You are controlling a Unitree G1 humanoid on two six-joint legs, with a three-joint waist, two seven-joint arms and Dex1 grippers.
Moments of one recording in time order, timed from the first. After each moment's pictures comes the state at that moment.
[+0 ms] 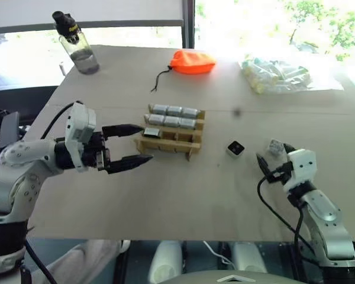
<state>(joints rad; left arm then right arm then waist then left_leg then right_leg) -0.08 0.94 0.32 -0.35 -0.79 0.53 -1.10 0.08 -0.28 -0.10 -0.28 0.18 0.16 0.26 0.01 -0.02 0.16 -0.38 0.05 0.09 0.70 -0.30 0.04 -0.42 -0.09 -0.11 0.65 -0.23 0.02</state>
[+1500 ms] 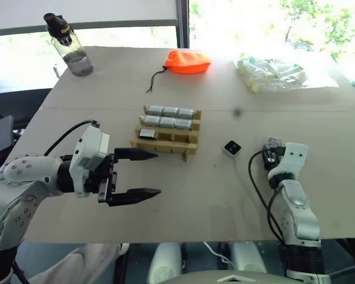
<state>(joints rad) -0.02 1.01 0.34 -0.51 -0.85 0.59 -1.22 -0.05 -0.02 -0.12 -0.15 0.11 0.26 -0.03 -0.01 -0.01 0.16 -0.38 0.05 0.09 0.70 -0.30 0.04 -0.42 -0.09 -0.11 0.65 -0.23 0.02</state>
